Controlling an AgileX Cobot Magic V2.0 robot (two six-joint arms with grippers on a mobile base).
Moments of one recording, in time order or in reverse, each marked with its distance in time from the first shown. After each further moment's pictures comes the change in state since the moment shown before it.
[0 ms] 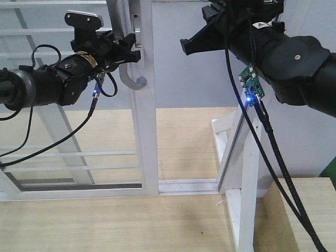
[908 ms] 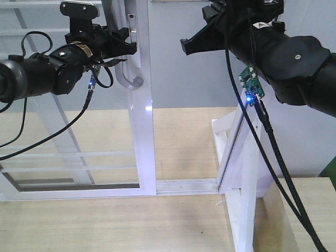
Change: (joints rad) left arm 0.029 -0.050 -0.030 -0.021 0.166 0.008; right arm 0.000 0.000 0.000 0.006 0.001 -0.001
